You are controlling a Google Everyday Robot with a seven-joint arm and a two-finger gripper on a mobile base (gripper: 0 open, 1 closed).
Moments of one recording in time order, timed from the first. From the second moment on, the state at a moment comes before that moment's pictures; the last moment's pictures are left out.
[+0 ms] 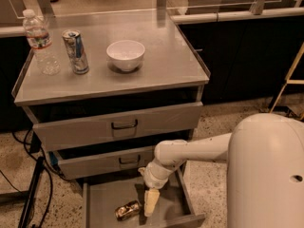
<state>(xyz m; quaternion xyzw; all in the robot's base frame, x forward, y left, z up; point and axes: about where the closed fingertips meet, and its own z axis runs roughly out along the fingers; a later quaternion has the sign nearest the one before) 0.477 0.033 0.386 -0.74 0.63 0.21 0.12</state>
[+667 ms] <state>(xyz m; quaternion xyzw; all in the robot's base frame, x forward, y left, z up) 0.470 0.044 0.360 -0.74 0.63 0.22 0.12</state>
